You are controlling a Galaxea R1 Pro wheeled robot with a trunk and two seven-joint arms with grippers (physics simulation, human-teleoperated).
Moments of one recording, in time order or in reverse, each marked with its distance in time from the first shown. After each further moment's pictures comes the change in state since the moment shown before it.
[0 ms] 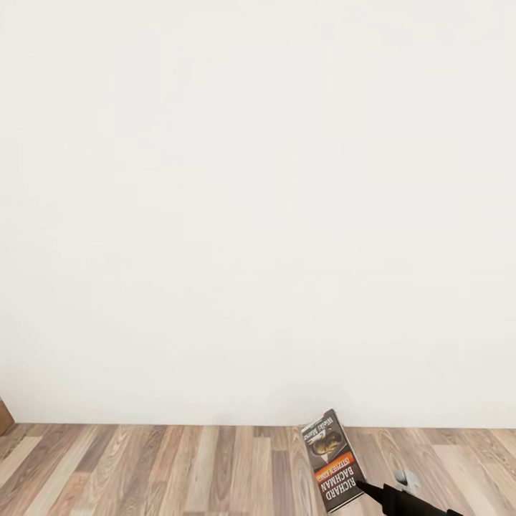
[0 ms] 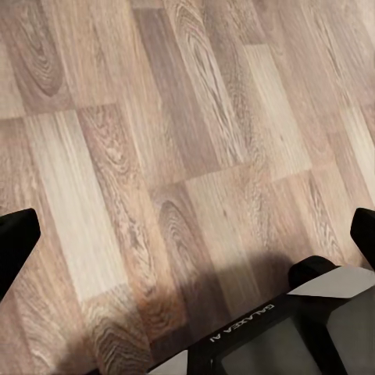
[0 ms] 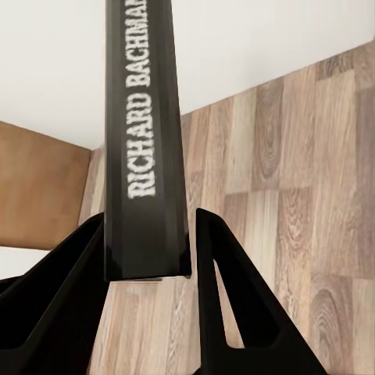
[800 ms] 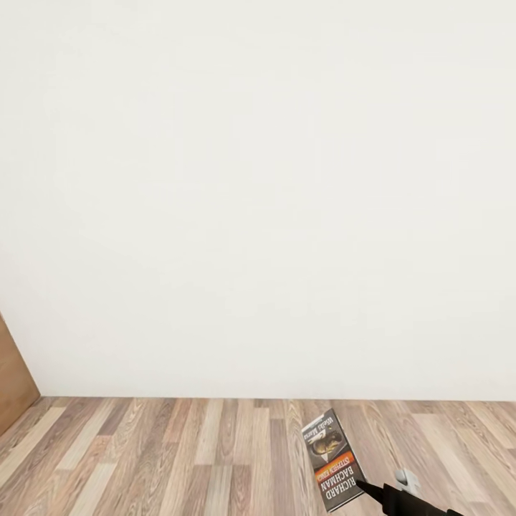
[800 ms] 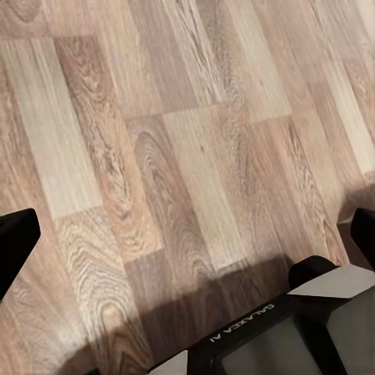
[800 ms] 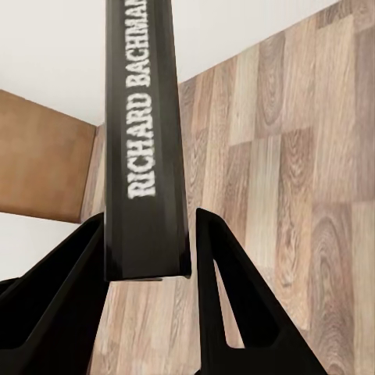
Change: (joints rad) left arm 0.000 0.000 0.000 0.000 0.000 0.000 0.000; right arm 0.000 0.000 -0.002 0.000 -0.001 0.000 0.000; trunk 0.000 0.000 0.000
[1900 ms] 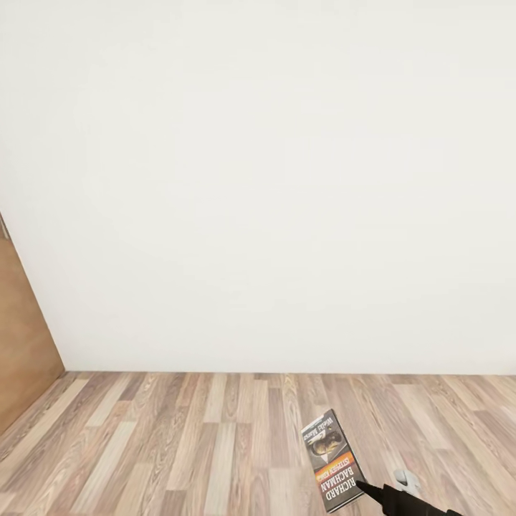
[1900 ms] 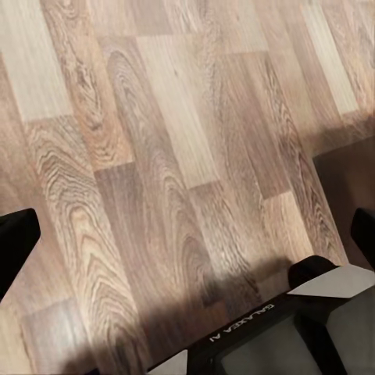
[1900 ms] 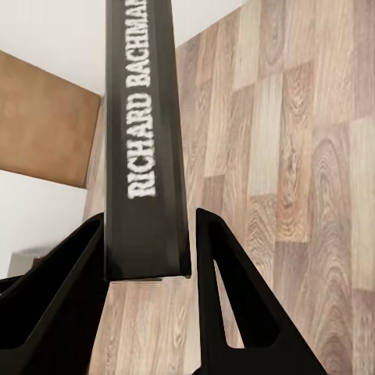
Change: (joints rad) left arm 0.000 0.000 0.000 0.000 0.000 0.002 0.000; right arm 0.000 0.000 0.002 0.000 0.001 -0.001 0.000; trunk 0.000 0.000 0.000
